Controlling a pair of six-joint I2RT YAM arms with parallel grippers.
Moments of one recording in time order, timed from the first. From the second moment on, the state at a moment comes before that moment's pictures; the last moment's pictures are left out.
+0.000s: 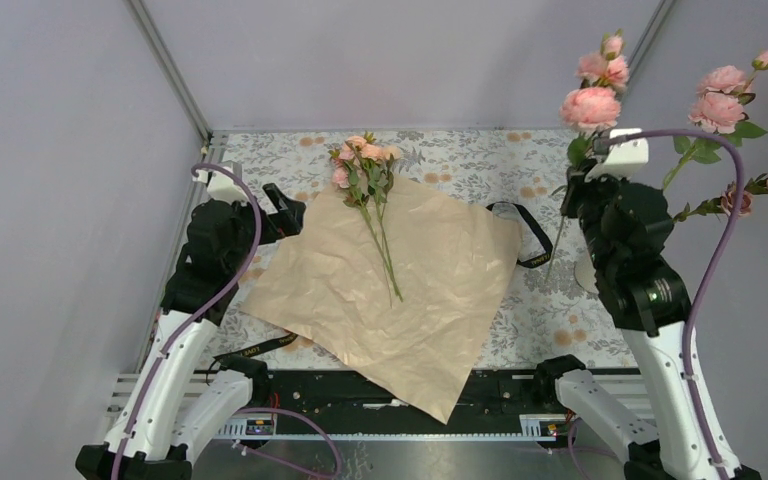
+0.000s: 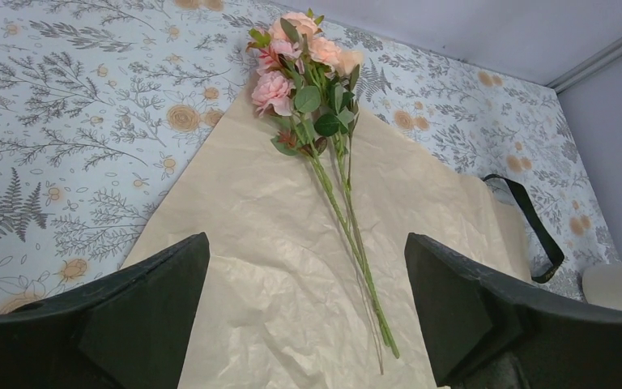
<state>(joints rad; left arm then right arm) -0.23 0.78 0.89 -0.38 0.00 -0.43 0.34 0.79 1.20 -0.51 0.30 -0.03</state>
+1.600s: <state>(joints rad) -0.22 0.72 0.88 -0.42 -0.14 -0.40 -0.32 1.08 1.25 -0.15 0.40 -0.03</state>
